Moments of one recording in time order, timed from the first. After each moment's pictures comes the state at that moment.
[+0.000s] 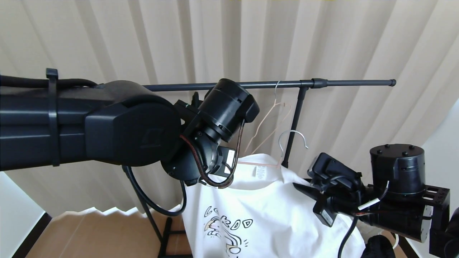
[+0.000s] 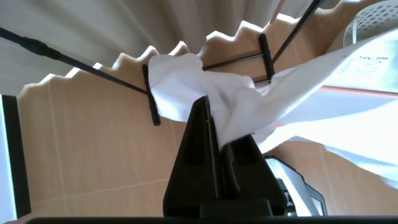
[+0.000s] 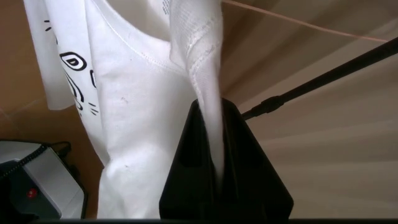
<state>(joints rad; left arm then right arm) -0.84 1.91 -1.59 0.59 0.59 -0.38 0.54 1.64 -0.53 -0.62 0.03 -0.45</state>
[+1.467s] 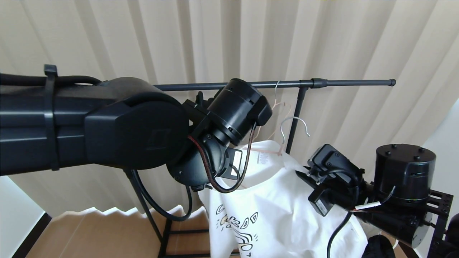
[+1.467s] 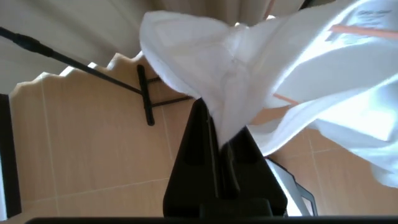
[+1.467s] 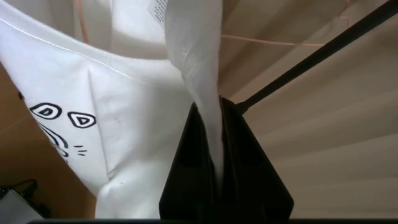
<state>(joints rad) -0.89 1.92 -1.64 0.63 0.61 -0.44 0.60 1.65 -0.50 -0.80 -0.16 -0.42</state>
